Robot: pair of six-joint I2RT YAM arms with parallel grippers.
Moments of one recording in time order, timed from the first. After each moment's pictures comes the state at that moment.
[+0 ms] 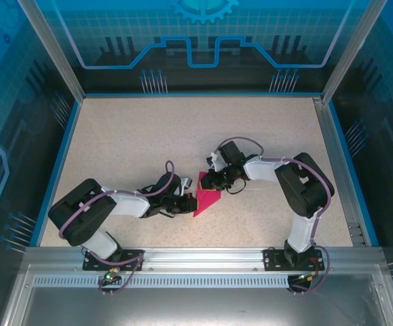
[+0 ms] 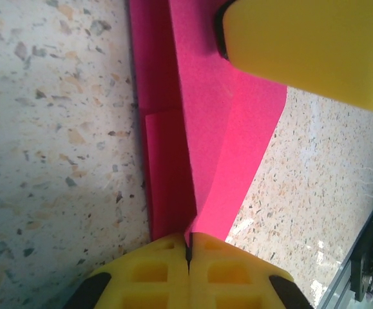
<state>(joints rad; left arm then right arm) -0.69 1.57 0.47 0.26 0.42 -0.82 0.56 1.85 0.97 -0.22 -0.67 0.52</state>
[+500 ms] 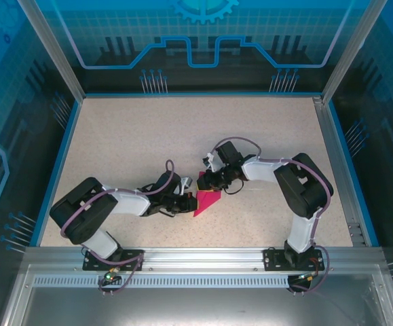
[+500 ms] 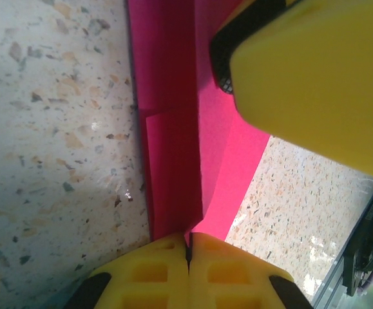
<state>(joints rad) -0.68 1.58 0.48 0.25 0.46 -0.82 0.58 1.85 0.99 -0.21 -0.70 0.52</state>
